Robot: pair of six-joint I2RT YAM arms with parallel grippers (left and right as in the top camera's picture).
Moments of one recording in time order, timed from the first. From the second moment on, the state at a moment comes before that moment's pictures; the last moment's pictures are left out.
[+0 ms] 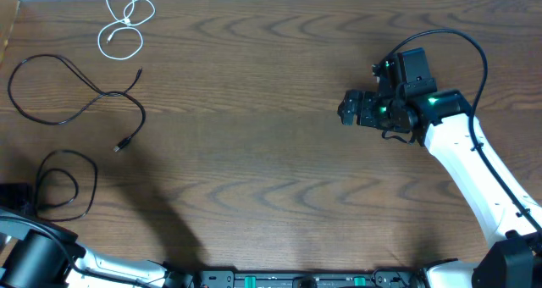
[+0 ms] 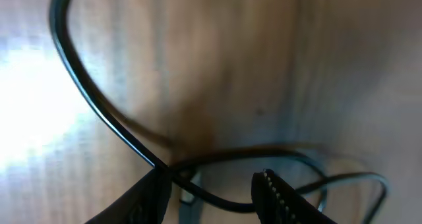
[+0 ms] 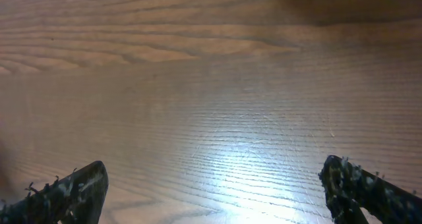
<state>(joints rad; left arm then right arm) 1.17 1.95 1.26 -0.55 0.19 -0.49 0.26 1.53 1.18 -0.74 -0.21 0.42</state>
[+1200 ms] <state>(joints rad) 0.74 1.66 1.25 -0.45 0.42 -0.39 0.33 1.53 1.18 -0.69 -0.21 0.42</state>
